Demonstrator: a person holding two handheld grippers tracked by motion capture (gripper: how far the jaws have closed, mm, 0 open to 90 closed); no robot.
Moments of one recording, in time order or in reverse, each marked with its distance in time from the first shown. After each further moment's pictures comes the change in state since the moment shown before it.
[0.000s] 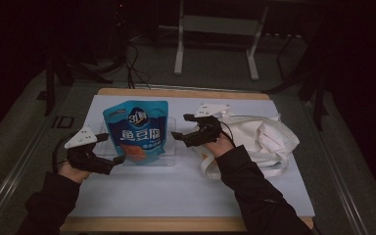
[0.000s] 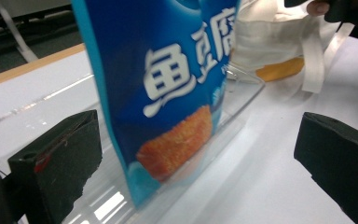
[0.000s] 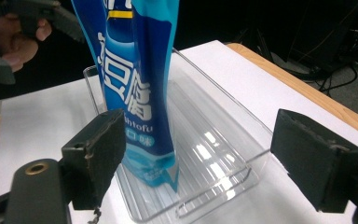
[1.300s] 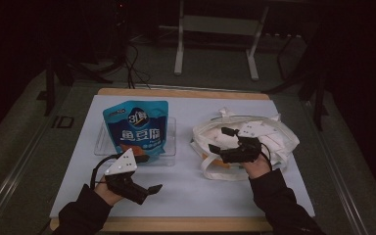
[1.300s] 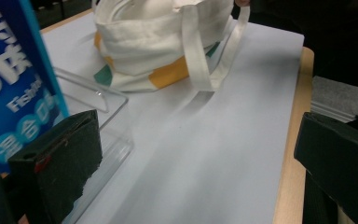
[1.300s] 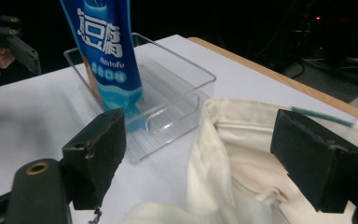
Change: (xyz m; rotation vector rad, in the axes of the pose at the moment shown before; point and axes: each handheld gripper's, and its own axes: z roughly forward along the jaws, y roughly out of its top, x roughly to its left) left arm -0.091 0.007 0.050 -0.004 -0.247 0.145; right arm -0.002 -0.065 -0.096 -0.068 -0.146 0.057
